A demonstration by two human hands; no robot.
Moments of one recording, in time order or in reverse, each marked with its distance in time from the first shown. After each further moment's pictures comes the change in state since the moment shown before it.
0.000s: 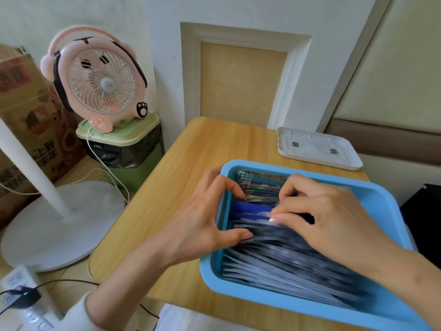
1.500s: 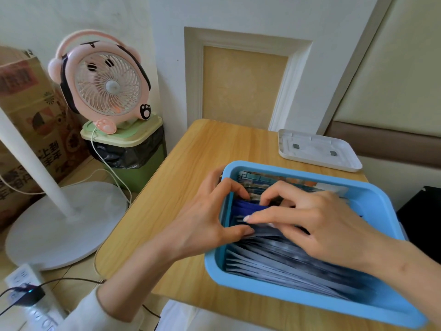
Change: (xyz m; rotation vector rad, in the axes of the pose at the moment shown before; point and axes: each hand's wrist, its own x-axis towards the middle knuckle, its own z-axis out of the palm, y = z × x) left_hand 0.002 -0.004 0.003 0.063 0.027 0.003; right_hand 0.004 0.000 -0.001 -0.007 -0.145 -0.275
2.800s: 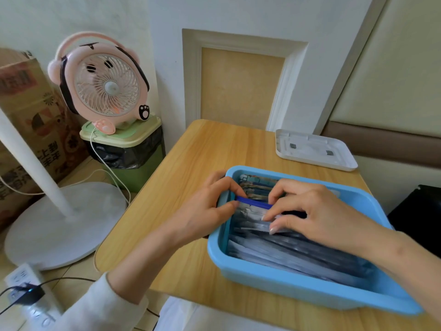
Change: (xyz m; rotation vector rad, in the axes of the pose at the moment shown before) left_hand 0.011 0.000 0.001 -0.176 -0.040 -0.143; right_hand -0.002 0.011 0.000 0.295 -0.053 0.295
